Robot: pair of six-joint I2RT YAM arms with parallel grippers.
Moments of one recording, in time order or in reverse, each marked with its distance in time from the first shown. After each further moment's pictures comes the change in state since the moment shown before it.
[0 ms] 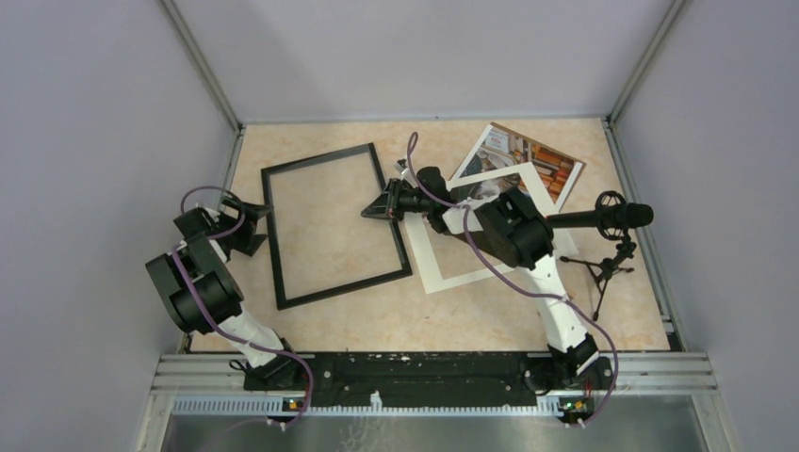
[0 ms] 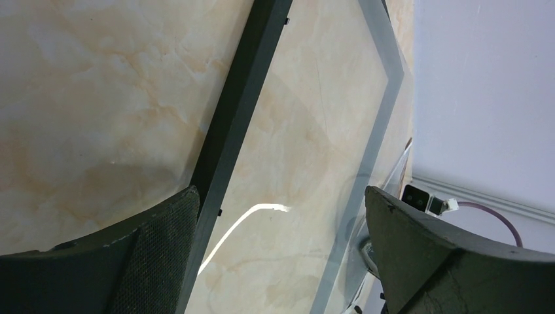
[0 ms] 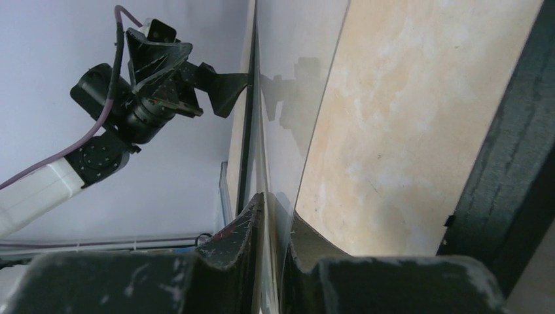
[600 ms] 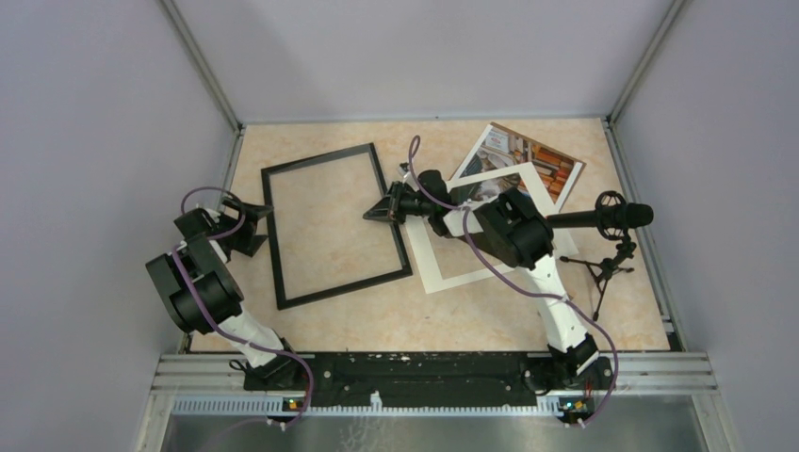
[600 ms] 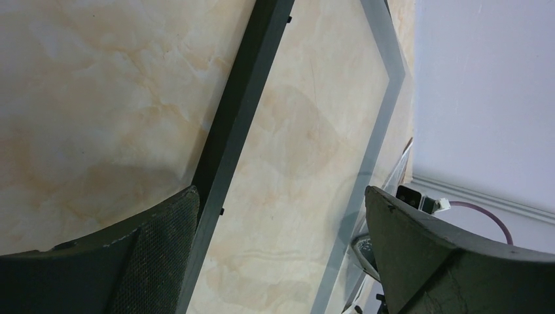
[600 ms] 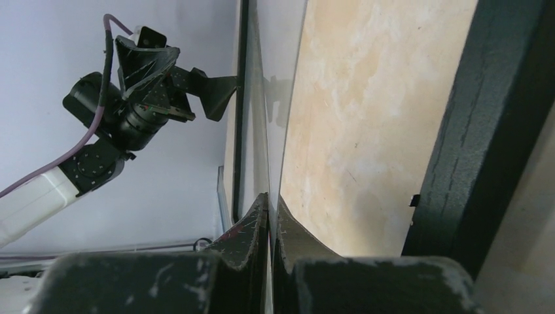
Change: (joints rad) left arm 0.000 0.000 -0.005 0.004 0.000 -0.001; right arm 0.001 0.000 -0.042 0.025 0.033 0.022
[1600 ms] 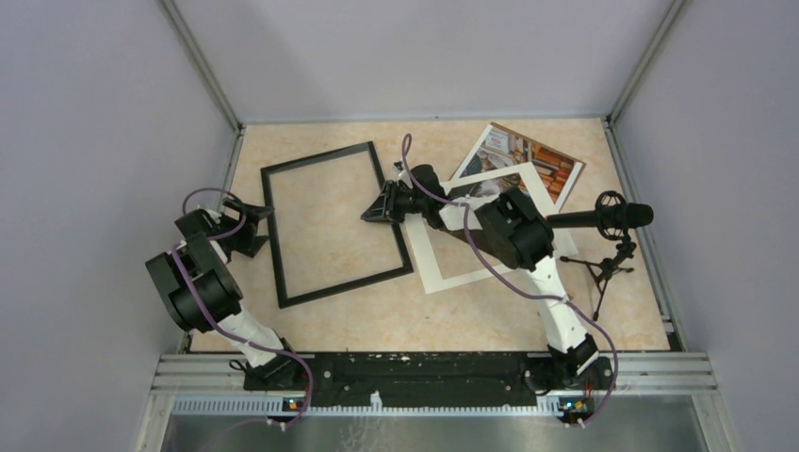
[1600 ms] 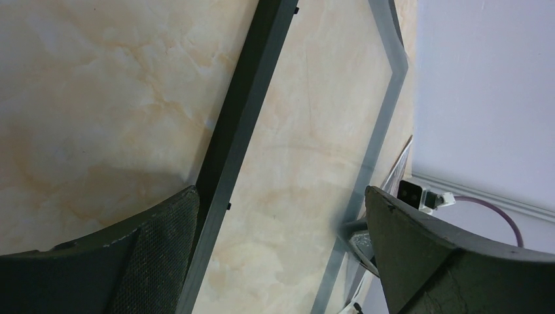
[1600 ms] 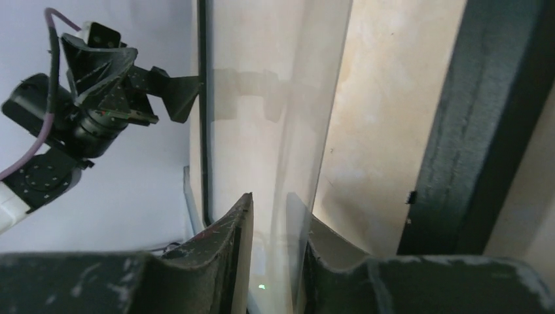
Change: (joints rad) left arm 0.000 0.013 -0.004 0.009 0.008 0.001; right arm 0.016 -0.008 0.066 -0.210 0.037 -0.112
